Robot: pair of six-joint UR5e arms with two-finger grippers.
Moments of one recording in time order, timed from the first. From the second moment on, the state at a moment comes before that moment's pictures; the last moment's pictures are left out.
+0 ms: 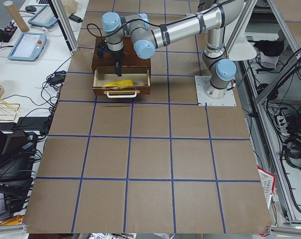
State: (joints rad) left arm -1.30 -1.81 -1.49 -1.39 1.52 0.26; right arm 1.66 -1.53 1.57 -1.60 -1.60 0.06
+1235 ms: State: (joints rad) left arm -1.59 -1.59 -1.48 -1.61 1.54 0.14; right arm 1.66 -1.53 1.57 -1.60 -1.60 0.06
